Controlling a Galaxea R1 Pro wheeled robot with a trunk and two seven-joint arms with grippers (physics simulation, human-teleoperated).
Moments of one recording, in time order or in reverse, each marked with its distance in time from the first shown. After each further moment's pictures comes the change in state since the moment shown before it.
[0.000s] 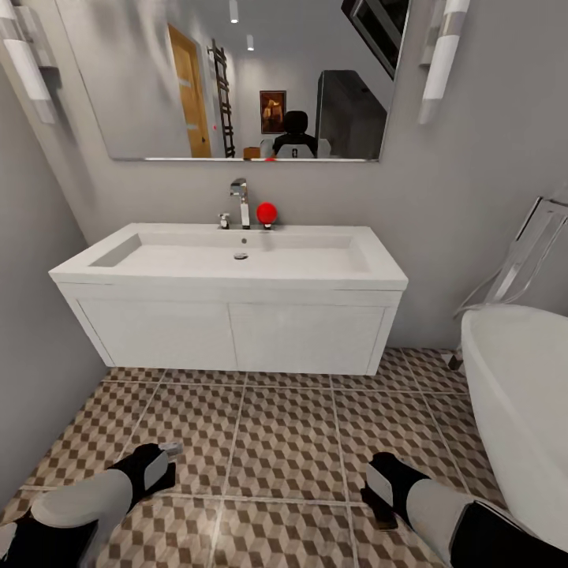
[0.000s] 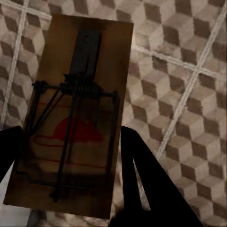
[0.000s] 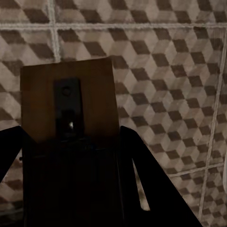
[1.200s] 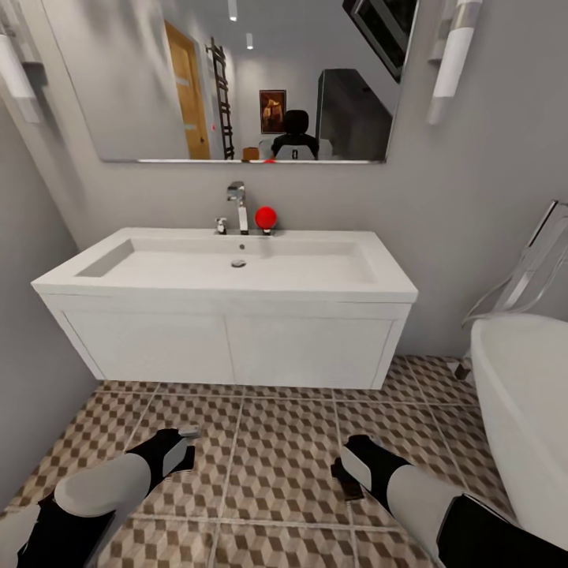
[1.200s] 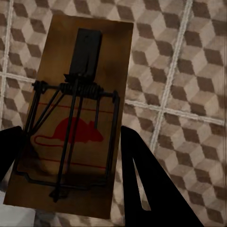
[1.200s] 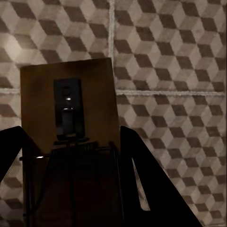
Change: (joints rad) left arm -0.052 -0.058 -0.122 -0.011 -0.002 -0.008 -0.032; right arm -0.029 0.052 0.011 -0.115 0.009 -0.006 0.005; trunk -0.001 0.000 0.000
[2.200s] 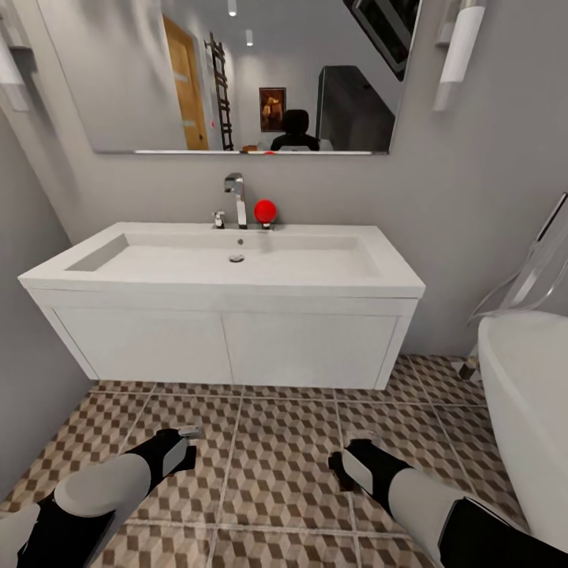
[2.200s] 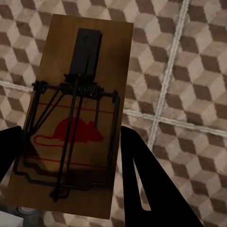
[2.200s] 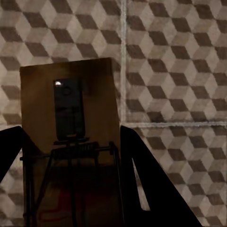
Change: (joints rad) left arm 0.000 -0.001 0.005 0.000 0.002 0.001 -0.015; right arm 0.011 -0.004 0.002 0.000 -0.002 -0.129 0.045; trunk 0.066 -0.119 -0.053
